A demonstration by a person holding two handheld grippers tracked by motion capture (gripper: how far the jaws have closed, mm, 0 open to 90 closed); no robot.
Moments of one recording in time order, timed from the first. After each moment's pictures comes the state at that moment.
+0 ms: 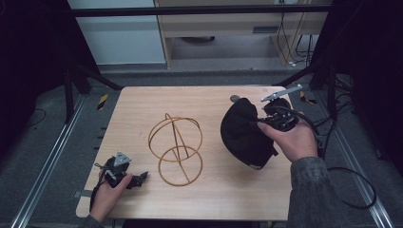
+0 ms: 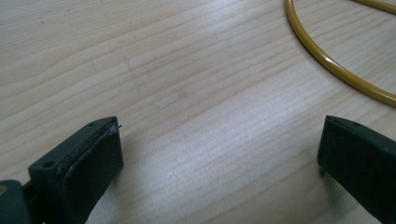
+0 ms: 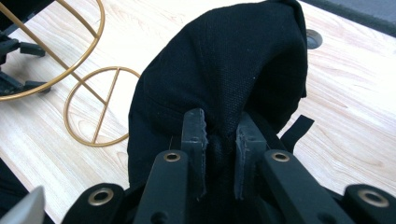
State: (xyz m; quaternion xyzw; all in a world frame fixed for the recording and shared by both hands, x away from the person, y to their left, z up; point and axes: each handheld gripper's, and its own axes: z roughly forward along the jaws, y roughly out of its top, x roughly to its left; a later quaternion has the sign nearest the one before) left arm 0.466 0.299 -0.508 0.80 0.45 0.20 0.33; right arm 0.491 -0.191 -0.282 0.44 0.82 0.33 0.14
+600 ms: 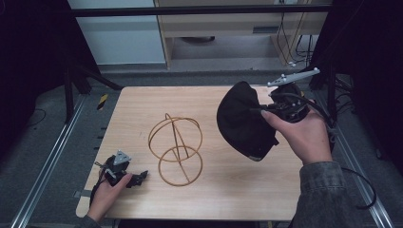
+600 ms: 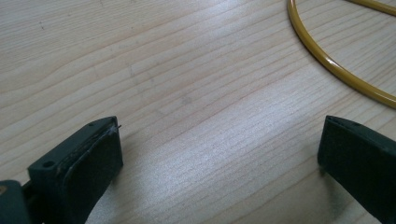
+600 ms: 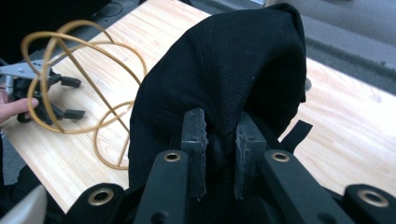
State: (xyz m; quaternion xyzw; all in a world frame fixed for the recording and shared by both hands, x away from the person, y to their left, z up) left arm 0.468 0.300 -0.508 0.81 0.45 0.20 0.33; right arm 0.469 -0.180 -0.218 0.41 0.81 0.38 0.17
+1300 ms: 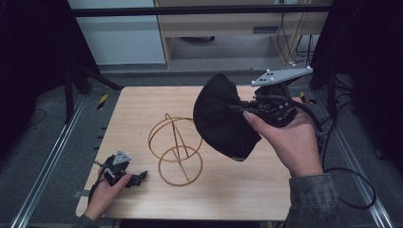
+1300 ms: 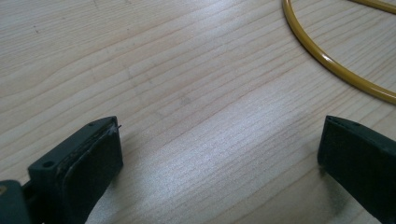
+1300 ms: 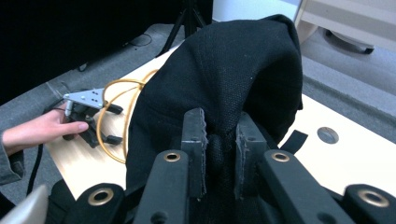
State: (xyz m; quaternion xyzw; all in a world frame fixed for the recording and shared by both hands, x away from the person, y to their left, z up) left arm 0.470 0.303 -0.508 0.81 0.43 0.19 0.33; right arm 0.434 -0.137 -0.188 0.35 0.80 0.44 0.18
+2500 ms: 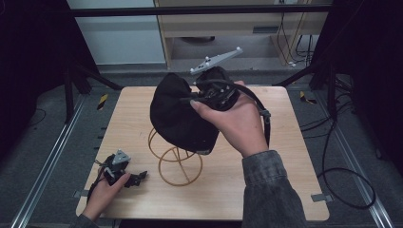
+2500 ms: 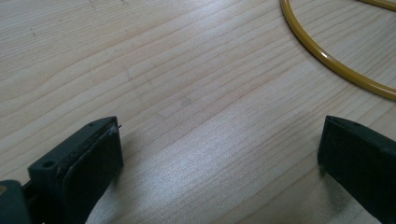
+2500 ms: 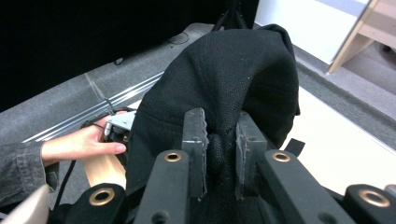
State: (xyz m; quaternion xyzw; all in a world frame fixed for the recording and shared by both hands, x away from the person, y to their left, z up) left arm 0.472 0.305 -0.507 0.82 0.42 0.18 0.33; right arm 0.468 -0.040 -0.177 0.28 0.84 0.45 0.14
